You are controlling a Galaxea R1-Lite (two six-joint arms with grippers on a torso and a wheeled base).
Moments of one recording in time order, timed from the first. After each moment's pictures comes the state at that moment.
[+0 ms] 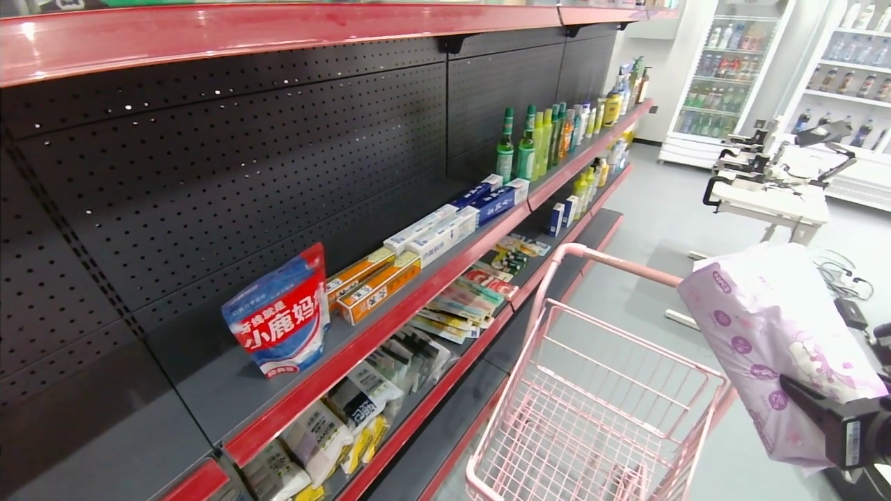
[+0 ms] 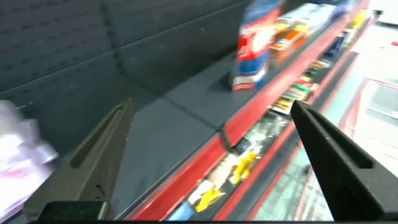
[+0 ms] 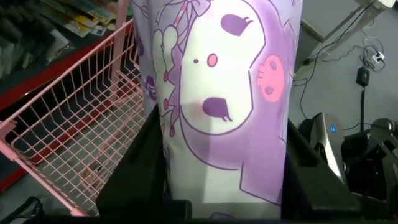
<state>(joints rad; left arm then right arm) 0.00 0.00 0.00 0.00 0.06 0.01 0.14 1.07 -0.19 -0.52 -0.24 -0.23</state>
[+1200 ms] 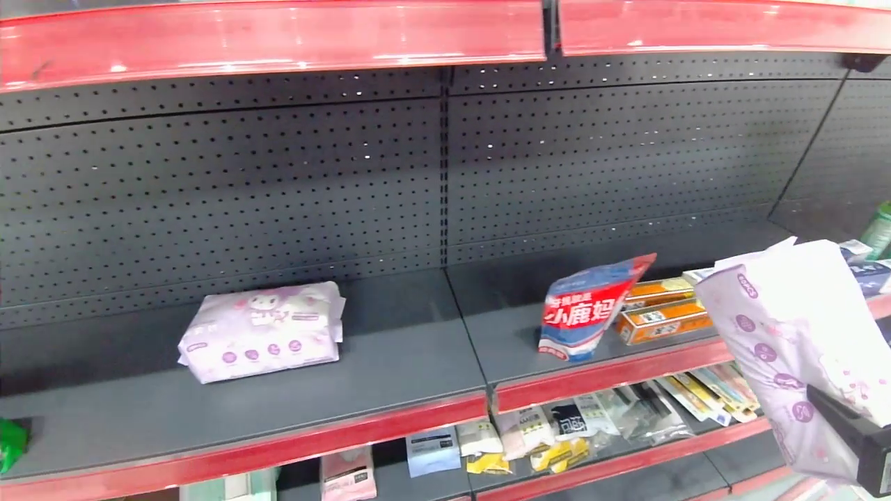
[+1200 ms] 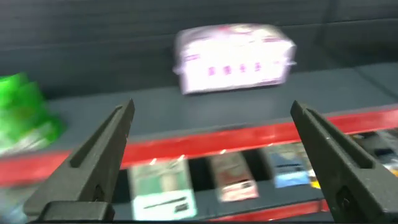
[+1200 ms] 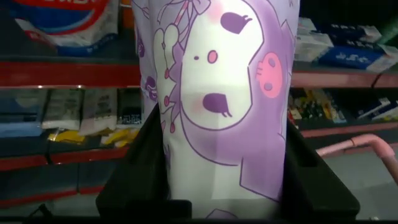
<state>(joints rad) 0.00 0.00 0.00 0.00 0.06 0.01 0.14 0.91 -0.13 -0.52 -0.24 -0.26</state>
